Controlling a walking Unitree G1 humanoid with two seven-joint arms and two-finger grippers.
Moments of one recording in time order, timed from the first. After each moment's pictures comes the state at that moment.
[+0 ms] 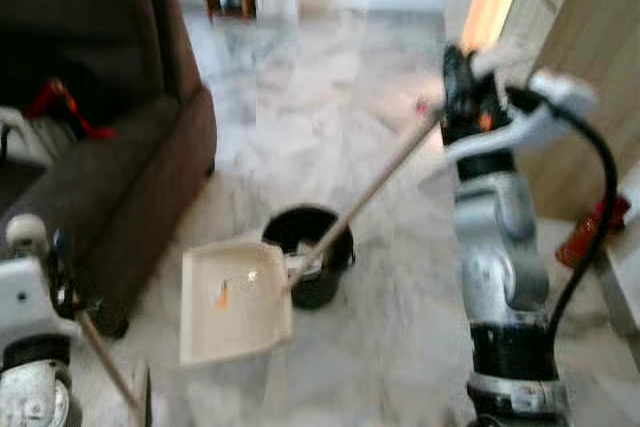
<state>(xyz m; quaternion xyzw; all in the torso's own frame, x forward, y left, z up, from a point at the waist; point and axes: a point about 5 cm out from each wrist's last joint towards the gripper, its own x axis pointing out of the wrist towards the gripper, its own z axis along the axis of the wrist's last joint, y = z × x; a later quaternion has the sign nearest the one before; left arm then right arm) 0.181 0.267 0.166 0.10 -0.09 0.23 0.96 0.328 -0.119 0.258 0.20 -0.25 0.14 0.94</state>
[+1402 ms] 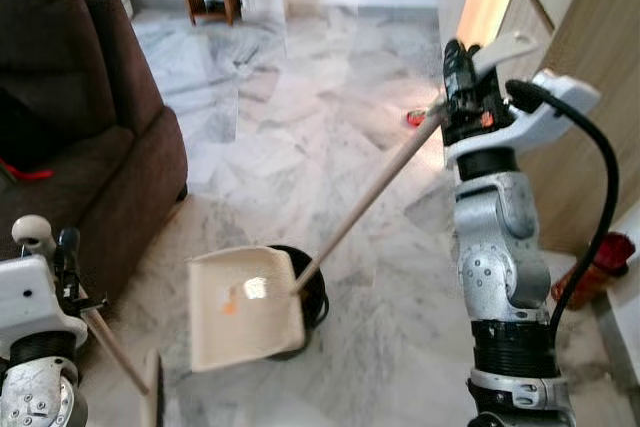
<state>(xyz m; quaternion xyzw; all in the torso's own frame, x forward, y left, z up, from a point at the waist) 0.188 0.260 0.167 0.09 -0.10 0.21 0.97 0.329 -0.125 0.260 0.20 -0.26 0.13 0.94</state>
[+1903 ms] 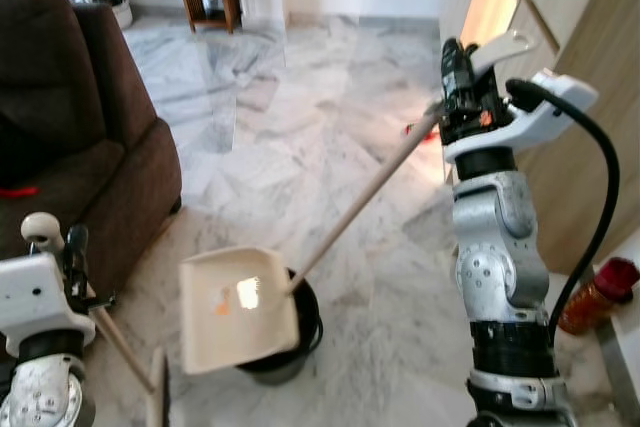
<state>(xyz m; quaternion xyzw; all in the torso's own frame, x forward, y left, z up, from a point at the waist) 0.188 0.256 0.165 0.09 -0.10 0.21 0.97 0.329 -0.119 0.262 0.20 -0.26 0.14 0.93</state>
